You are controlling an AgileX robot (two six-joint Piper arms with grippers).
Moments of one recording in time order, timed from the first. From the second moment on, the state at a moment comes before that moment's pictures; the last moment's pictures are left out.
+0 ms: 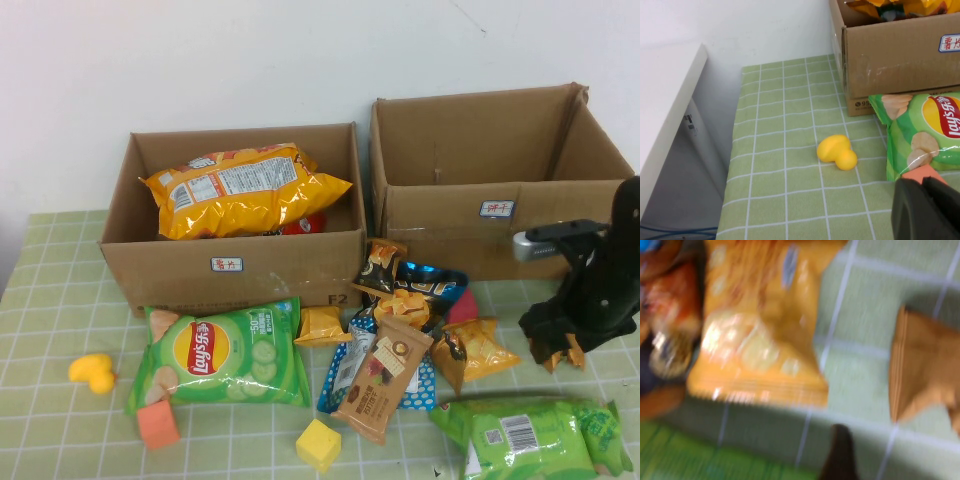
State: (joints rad) right arm 0.17 2.09 -1.29 0.14 0.74 -0.21; left arm 0.05 -0.01 0.02 -0.03 0.36 0.06
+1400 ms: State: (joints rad) right arm 0.17 1.79 -1.43 0.03 0.29 -0.15; left arm 0.05 -0.01 0.02 -0.03 0.36 0.05
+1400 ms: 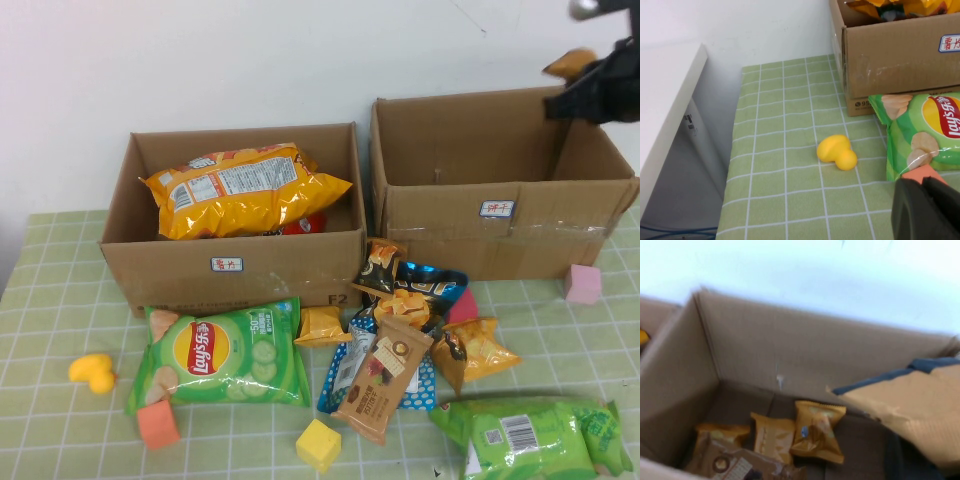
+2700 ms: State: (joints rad) right arm 0.17 1.09 -0.98 0.13 0.64 -0.16; left arm 0.05 -0.01 0.02 -0.03 0.36 0.06
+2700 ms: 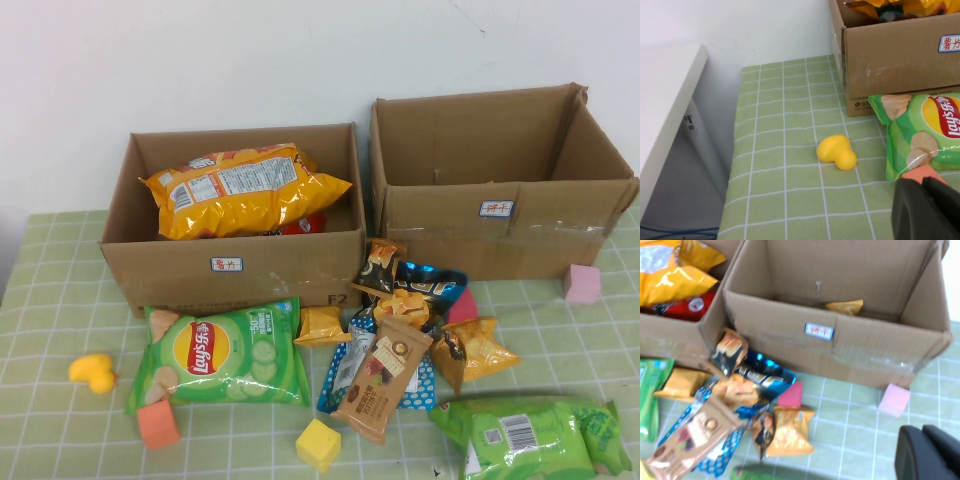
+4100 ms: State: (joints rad) right arm 0.17 0.28 -0.72 0.10 0.90 -0.26; left arm 0.05 -0.01 0.02 -0.03 0.36 0.05
